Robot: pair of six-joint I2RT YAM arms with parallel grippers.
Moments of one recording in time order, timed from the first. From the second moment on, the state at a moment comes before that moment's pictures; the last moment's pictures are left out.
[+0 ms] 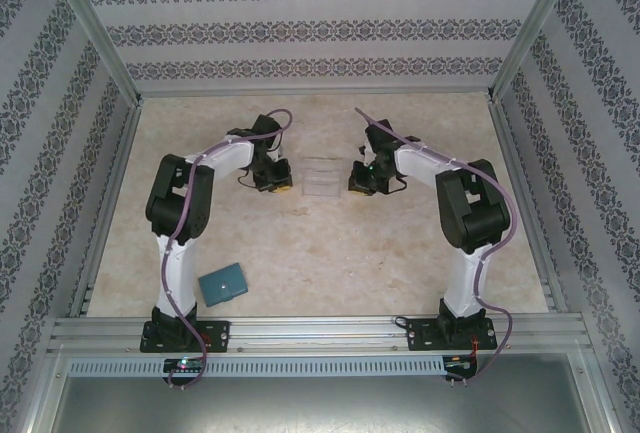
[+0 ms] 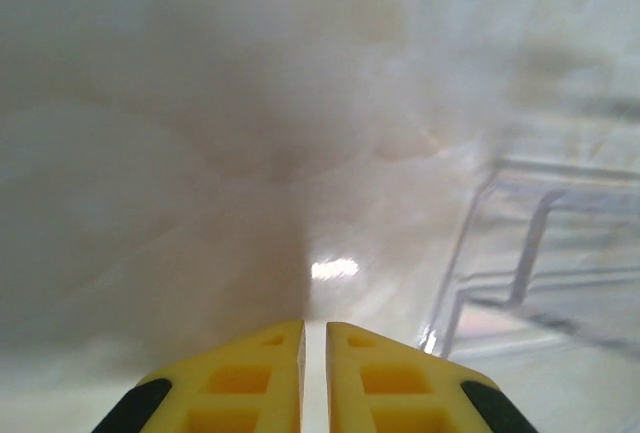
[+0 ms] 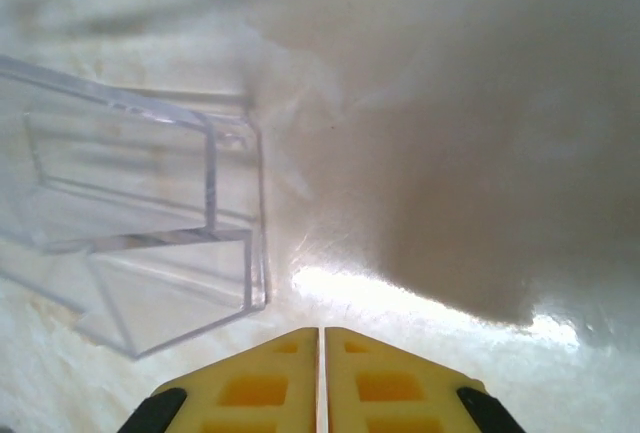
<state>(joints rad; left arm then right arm) -0.31 2.10 1.51 -0.74 0.34 -0.55 0.33 1.95 1.32 -0.62 -0.41 0.50</state>
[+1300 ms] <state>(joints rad) -0.25 1.23 0.72 -1.10 -0.05 -1.01 0.60 1.81 1.30 -0.68 -0.49 0.50</state>
